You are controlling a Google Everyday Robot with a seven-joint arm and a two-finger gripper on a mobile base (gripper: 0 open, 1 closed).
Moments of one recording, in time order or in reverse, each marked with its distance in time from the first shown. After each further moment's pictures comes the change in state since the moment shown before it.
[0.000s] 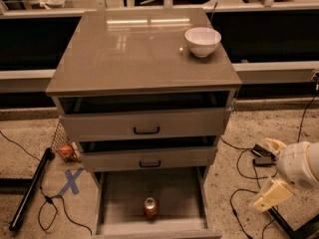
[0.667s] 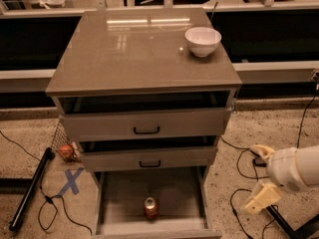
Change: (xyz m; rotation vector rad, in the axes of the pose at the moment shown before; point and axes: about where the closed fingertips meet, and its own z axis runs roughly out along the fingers) arm 0.006 0.003 0.029 -0.061 -0.051 0.018
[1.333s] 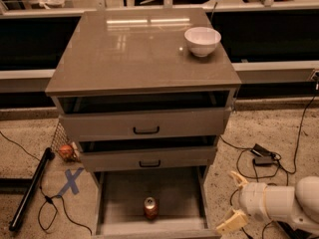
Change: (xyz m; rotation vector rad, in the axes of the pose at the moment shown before) arm 0.034 0.039 0.117 -0.031 -0.214 0.052
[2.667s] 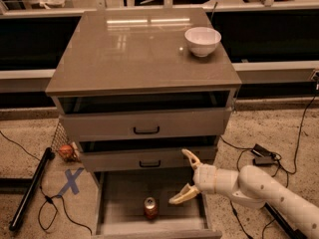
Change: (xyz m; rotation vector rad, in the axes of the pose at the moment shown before) arm -0.064 -0.051 0.152 -0.034 -0.422 -0.221
